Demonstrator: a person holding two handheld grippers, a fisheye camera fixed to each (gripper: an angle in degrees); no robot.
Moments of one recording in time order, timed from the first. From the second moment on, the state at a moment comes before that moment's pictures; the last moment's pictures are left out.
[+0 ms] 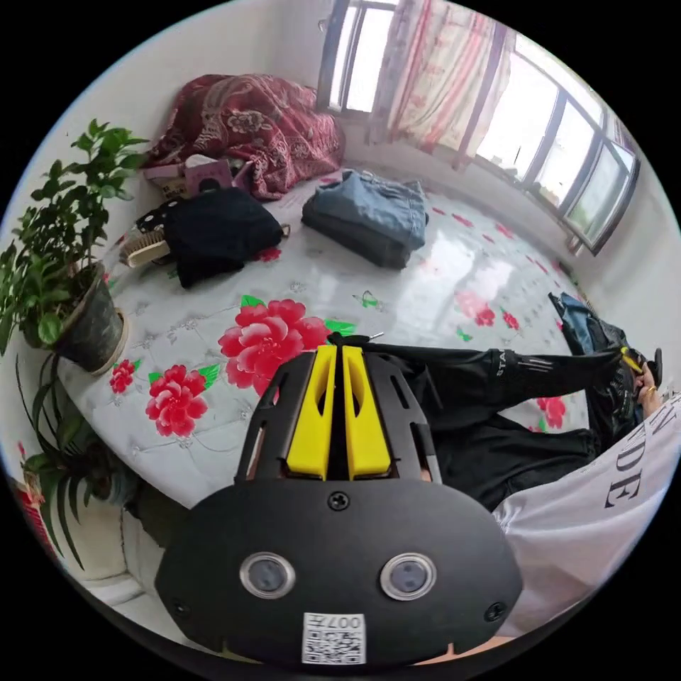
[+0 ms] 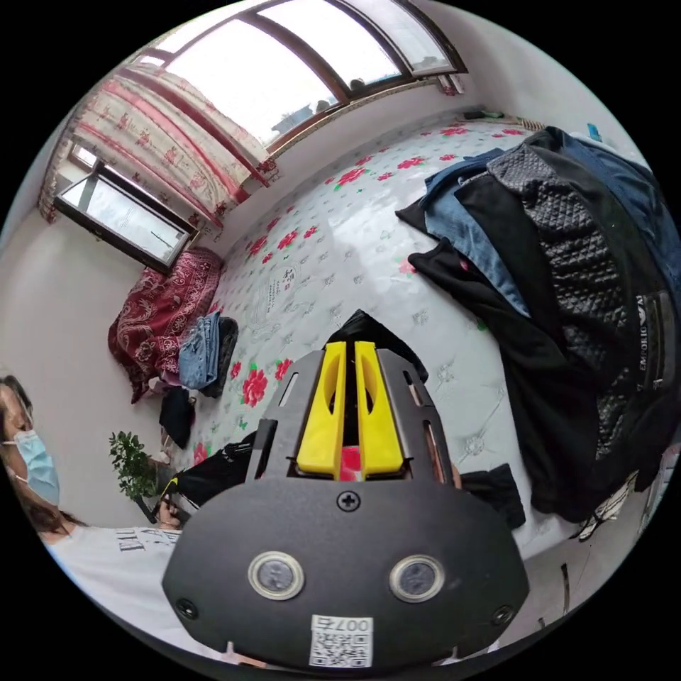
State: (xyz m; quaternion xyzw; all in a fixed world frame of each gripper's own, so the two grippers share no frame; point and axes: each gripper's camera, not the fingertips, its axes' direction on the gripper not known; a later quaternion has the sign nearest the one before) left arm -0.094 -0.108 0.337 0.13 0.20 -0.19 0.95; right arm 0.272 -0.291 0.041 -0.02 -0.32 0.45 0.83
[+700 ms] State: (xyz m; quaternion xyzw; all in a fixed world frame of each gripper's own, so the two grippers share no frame) left arm -0.135 -0.072 0.339 0.12 0.27 -0.33 0.90; right arm 0.170 -0.215 0.155 -0.13 -0.30 0.29 0.90
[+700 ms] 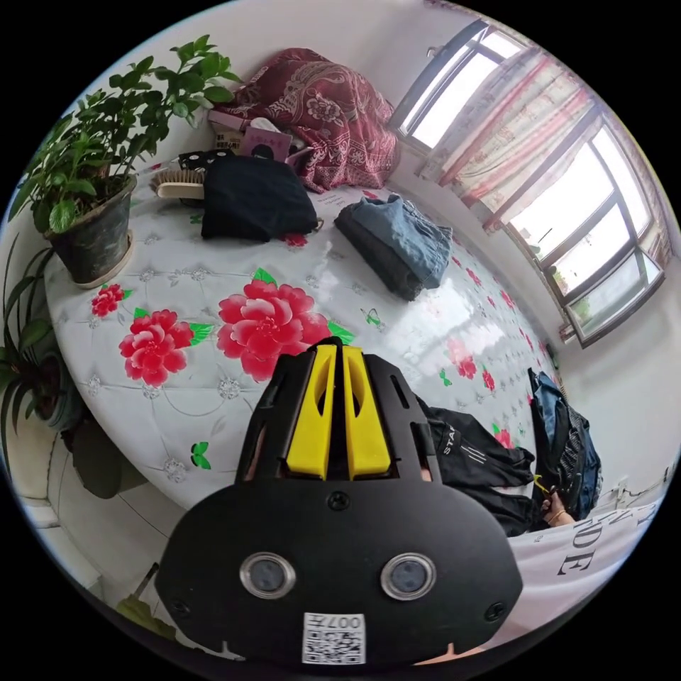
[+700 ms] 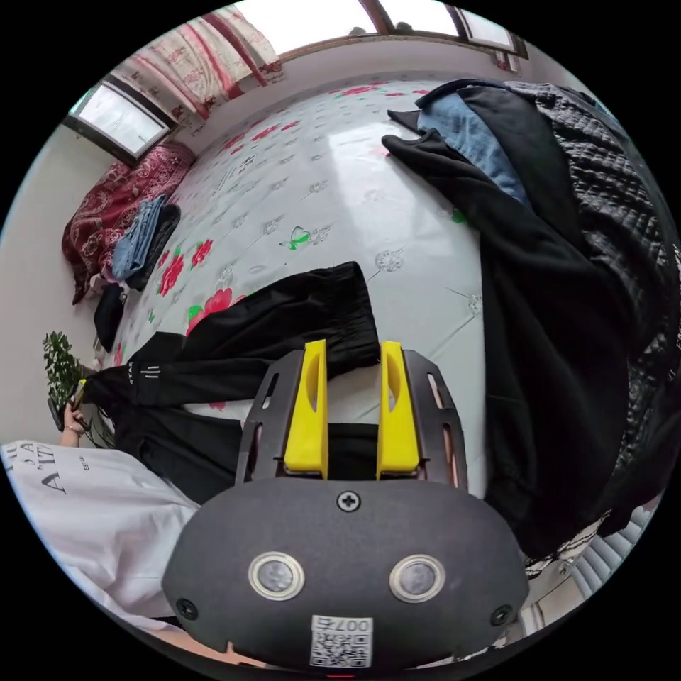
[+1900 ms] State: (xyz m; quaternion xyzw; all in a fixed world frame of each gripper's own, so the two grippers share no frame) left arm -0.083 -0.277 0.399 0.08 0.17 -0.31 0.93; right arm 0.224 -0.467 0.177 -0.04 -0.24 0.38 0.89
